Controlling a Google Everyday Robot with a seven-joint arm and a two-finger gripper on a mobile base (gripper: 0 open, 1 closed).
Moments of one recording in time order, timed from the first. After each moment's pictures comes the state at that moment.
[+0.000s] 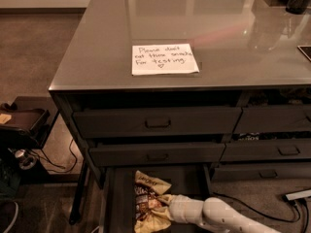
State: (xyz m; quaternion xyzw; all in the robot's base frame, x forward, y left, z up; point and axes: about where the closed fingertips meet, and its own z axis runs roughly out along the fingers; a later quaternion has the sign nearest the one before) arm 0.452 -0.006 0.317 -0.50 0.69 0.27 0.44
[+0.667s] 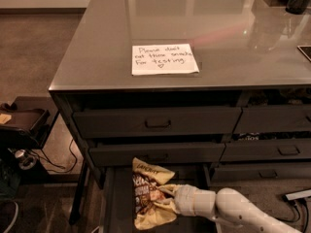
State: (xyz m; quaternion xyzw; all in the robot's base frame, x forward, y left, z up) arm 0.438 -0.013 0.445 -0.52 0.65 0.27 0.47
